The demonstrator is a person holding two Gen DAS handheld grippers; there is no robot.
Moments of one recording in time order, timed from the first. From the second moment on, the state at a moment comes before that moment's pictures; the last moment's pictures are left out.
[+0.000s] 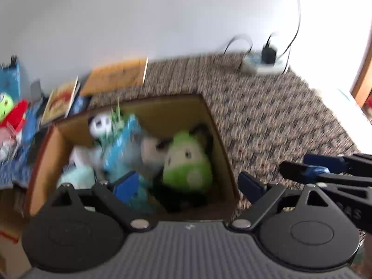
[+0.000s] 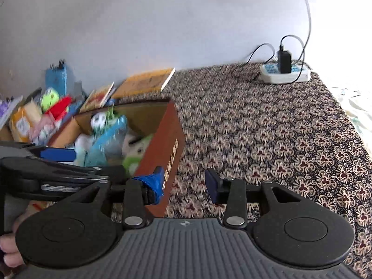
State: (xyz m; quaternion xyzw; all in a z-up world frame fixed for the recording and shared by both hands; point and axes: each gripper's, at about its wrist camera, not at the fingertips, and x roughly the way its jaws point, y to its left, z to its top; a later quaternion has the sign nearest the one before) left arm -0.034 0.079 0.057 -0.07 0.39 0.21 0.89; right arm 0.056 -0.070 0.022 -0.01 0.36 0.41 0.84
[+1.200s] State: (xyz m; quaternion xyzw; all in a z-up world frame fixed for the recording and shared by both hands) left arm -0.059 0.250 0.000 -0.10 0.48 0.18 0.85; right arm -0.011 0.076 0.020 -0.01 0.39 0.24 0.89
